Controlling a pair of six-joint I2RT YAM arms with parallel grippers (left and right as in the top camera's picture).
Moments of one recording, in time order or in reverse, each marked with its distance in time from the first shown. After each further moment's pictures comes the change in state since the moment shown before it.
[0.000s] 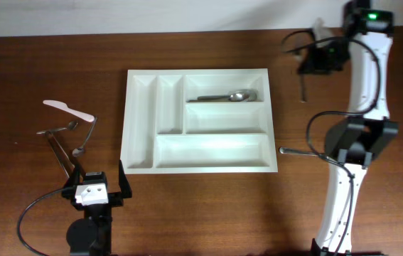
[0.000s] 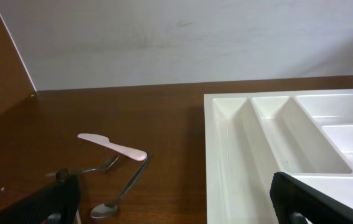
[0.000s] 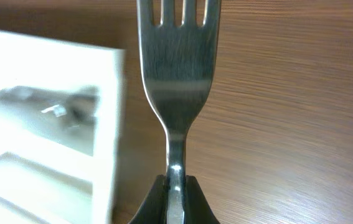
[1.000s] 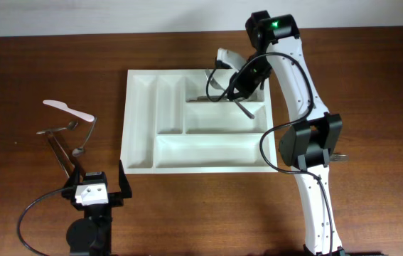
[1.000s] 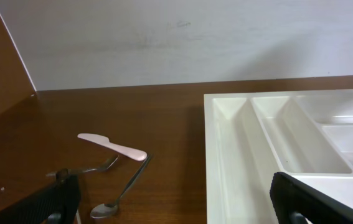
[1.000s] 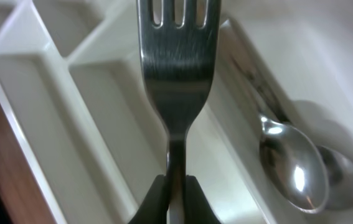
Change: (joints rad) left arm 0.000 0.000 0.000 0.000 0.000 0.000; right arm 0.400 0.000 -0.103 -0.080 -0.043 -0.475
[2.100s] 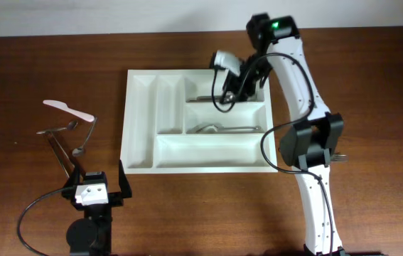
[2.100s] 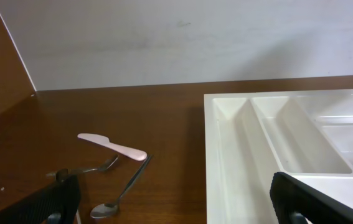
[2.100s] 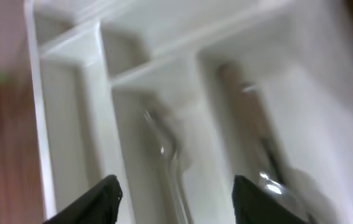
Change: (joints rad) left arm 0.000 0.000 0.000 0.000 0.000 0.000; right arm -0.012 -0.010 0.064 0.000 -0.167 -0.201
